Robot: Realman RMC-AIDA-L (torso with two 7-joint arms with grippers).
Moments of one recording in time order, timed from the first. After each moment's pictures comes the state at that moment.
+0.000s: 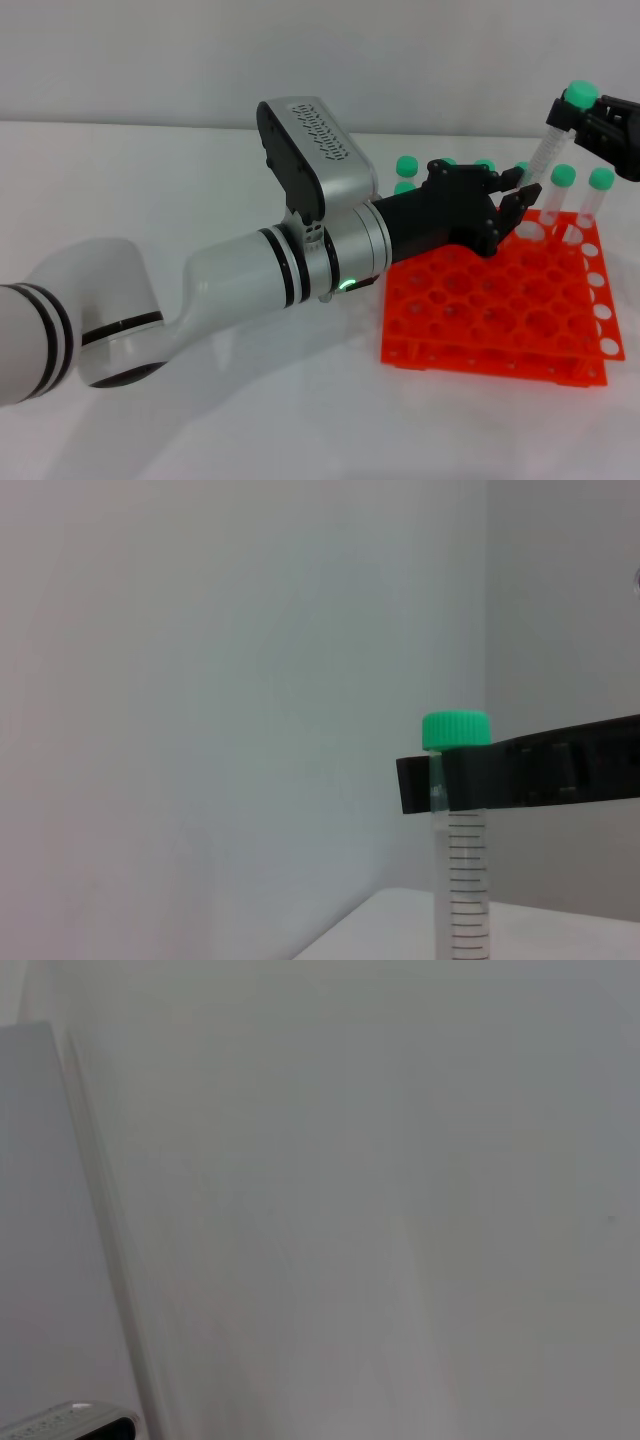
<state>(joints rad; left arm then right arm) -0.97 -2.10 2.84 0.27 -0.70 0.94 -0.55 0.58 1.94 -0.81 -0.53 1.73 1.51 -1.79</state>
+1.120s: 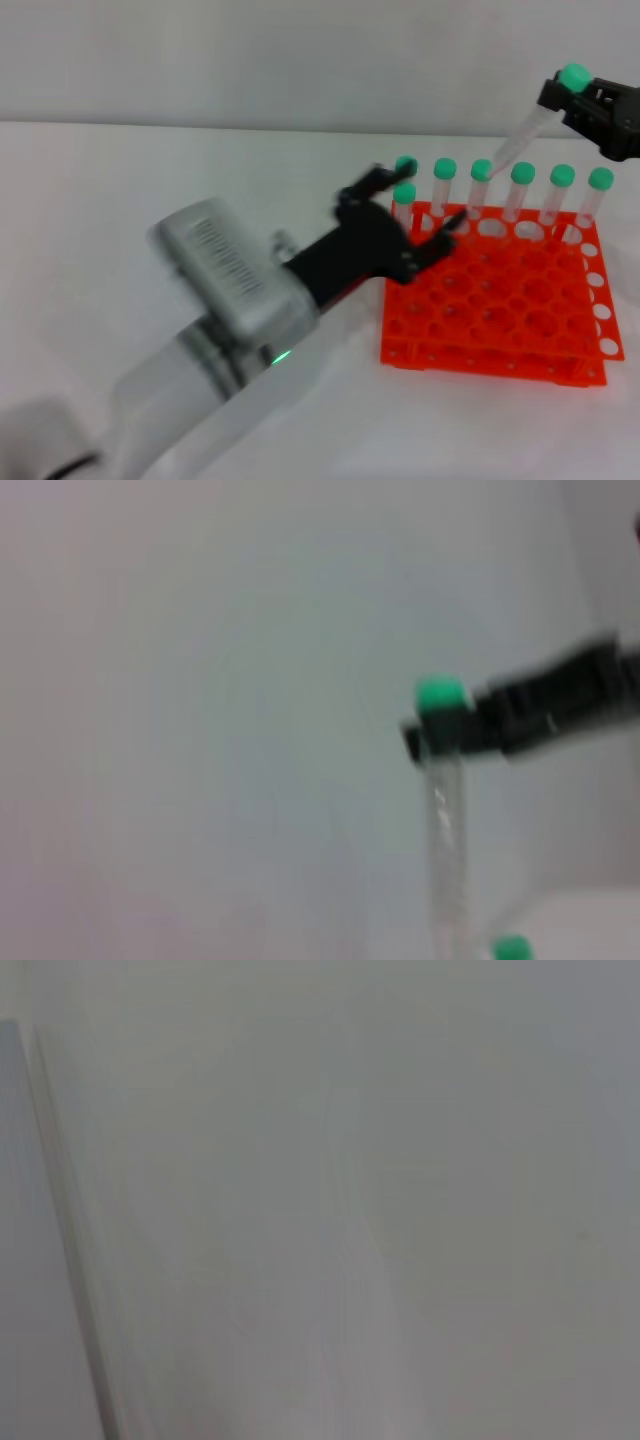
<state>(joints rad) -0.64 -2.10 2.66 0.43 -0.72 1.04 0.01 0.60 1.96 -0.81 -0.55 1.75 1.44 -1.80</state>
